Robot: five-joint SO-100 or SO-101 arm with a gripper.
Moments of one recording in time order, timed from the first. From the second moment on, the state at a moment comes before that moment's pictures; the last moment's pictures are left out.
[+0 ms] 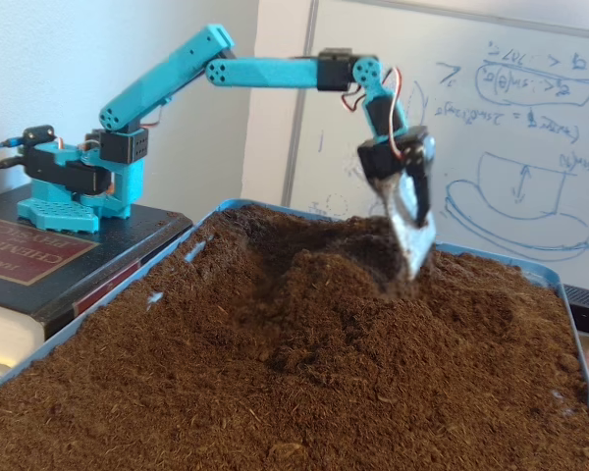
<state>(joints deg) -8.6 45.2 37.5 56.8 10.9</state>
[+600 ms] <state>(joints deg) -8.4 19.0 35.9 10.3 -1.4</state>
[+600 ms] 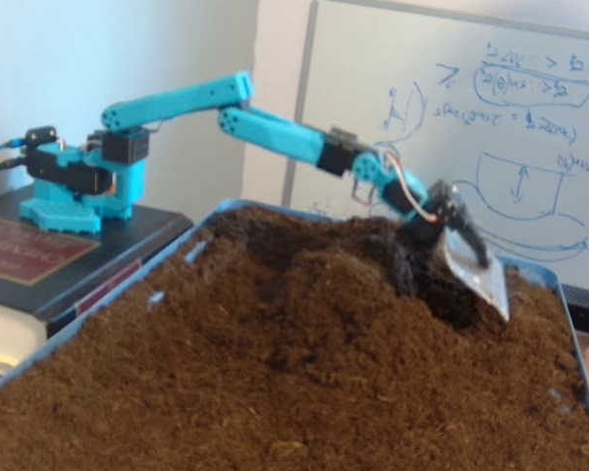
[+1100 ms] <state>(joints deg) -6.9 25.6 42.2 33.3 -10.5</state>
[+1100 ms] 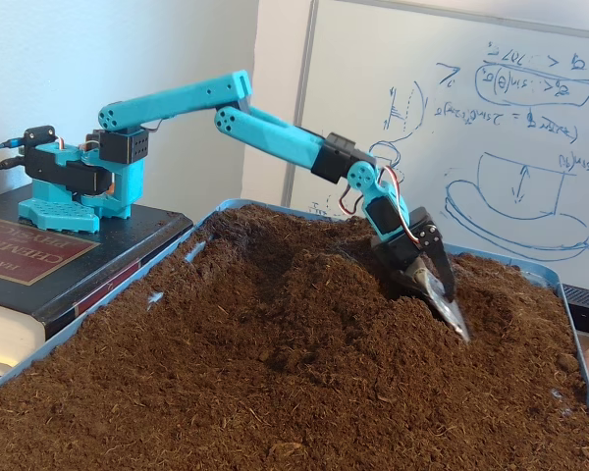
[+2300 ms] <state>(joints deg) -20.7 22.2 31.9 29.0 22.8</state>
